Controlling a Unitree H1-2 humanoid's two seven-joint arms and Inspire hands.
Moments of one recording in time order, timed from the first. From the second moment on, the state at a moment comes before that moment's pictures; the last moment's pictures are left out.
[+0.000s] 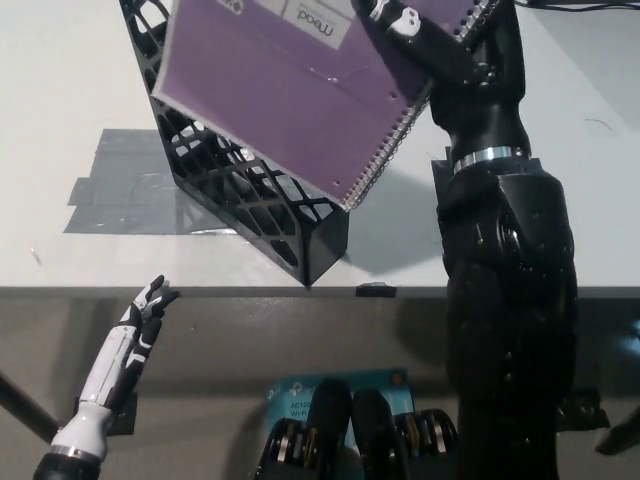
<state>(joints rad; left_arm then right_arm) -0.16 0.26 0.01 0.36 0.12 -0.43 -0.07 -0.80 0.27 -0.12 -0.16 0.19 0.39 -0.24</state>
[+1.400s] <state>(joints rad) -0.15 0.26 0.00 0.35 0.12 -0.43 -0.07 -0.85 0.33 -0.16 -0.23 0.13 0.26 -0.35</state>
